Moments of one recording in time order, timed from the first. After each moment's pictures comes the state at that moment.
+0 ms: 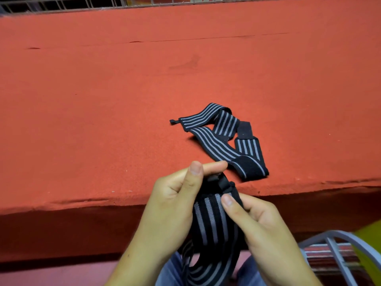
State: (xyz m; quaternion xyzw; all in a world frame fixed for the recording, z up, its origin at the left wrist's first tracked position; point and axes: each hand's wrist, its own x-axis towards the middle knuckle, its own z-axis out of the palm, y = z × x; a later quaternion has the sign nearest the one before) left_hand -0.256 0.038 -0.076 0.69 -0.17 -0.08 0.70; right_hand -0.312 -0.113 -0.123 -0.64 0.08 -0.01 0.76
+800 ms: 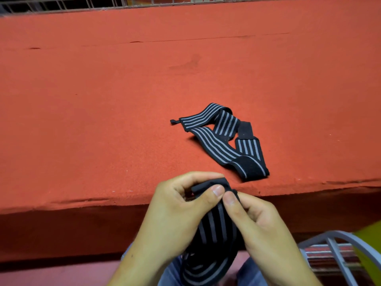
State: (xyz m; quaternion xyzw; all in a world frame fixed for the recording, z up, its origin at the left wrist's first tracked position) left_hand -0.258 0.038 -0.082 0.71 -0.13 -0.10 0.68; right_hand -0.311 -0.112 -0.119 -0.67 0.07 -0.03 0.73
